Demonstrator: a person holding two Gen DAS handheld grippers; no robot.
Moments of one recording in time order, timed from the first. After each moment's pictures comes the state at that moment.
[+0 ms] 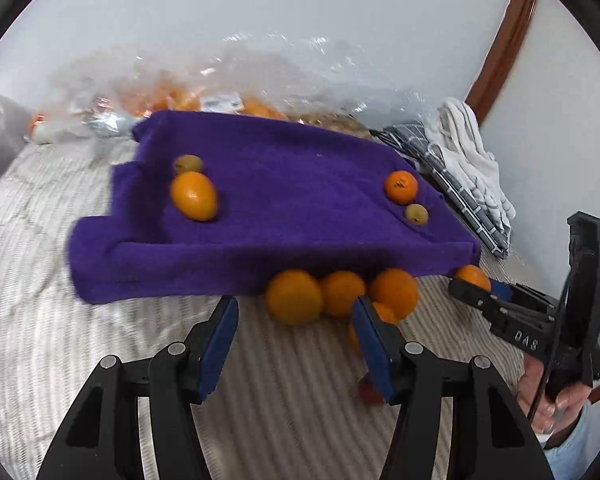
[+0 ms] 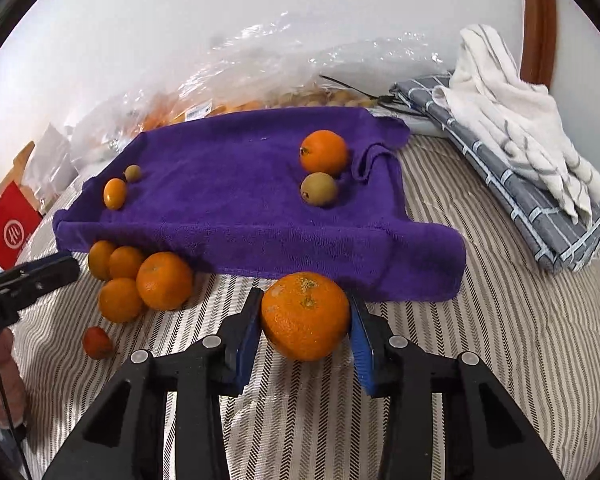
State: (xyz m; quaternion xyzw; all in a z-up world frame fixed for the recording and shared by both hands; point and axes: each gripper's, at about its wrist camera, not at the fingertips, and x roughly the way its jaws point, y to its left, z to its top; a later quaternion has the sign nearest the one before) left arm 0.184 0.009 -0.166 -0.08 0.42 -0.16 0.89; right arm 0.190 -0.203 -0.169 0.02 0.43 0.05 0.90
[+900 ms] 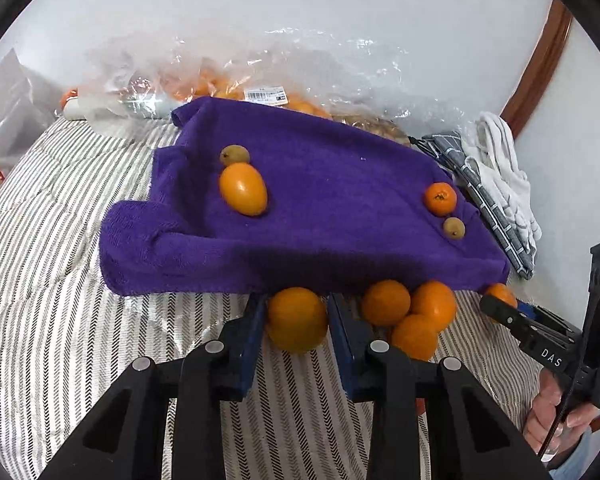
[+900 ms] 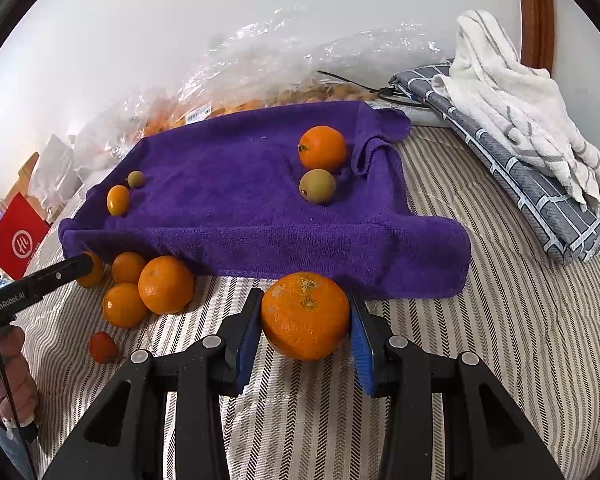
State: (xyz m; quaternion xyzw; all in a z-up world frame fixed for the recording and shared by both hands) left arm 0.192 0.031 -0.175 -0.10 0.43 -0.10 0.89; right arm 0.188 -0.207 -0.171 0.04 0.43 0.06 0.90
